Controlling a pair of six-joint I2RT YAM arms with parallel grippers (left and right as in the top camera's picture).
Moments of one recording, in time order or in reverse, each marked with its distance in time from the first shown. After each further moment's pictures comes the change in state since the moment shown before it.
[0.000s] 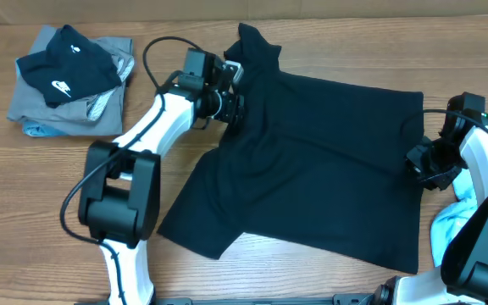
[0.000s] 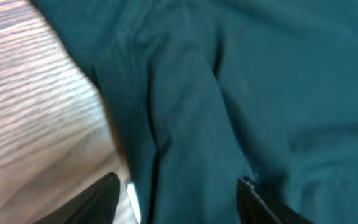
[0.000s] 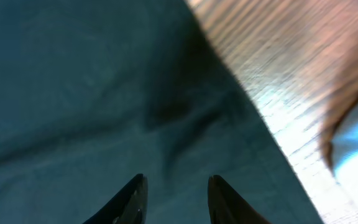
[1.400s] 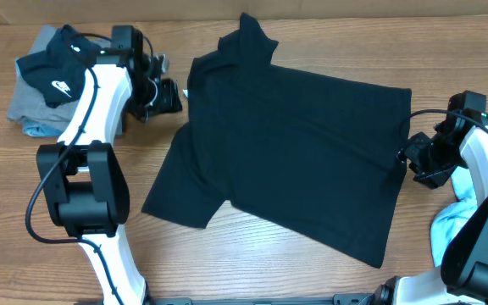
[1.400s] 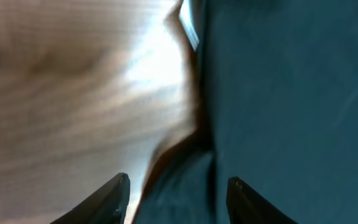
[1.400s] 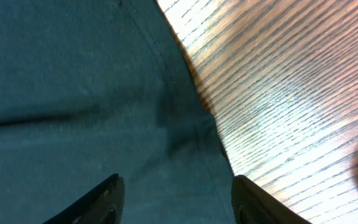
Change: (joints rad) left arm 0.288 0.021 0.277 -0.637 -0.094 -0.047; right arm 0.000 0.000 0.000 0.035 -0.066 -0.051
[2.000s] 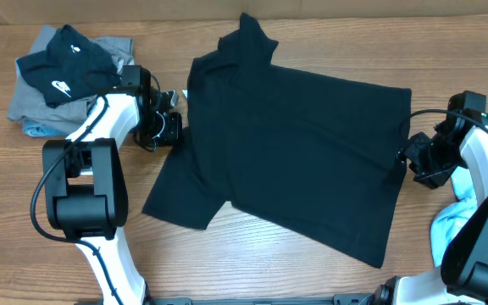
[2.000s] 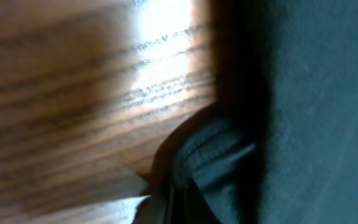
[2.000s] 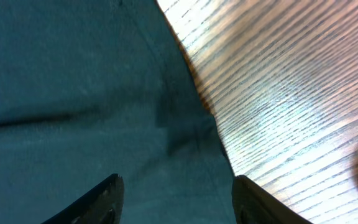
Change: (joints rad) left arm 0.000 -0.019 -0.334 0.239 0.100 0.042; right arm 0.000 0.000 0.000 0.002 0.000 0.000
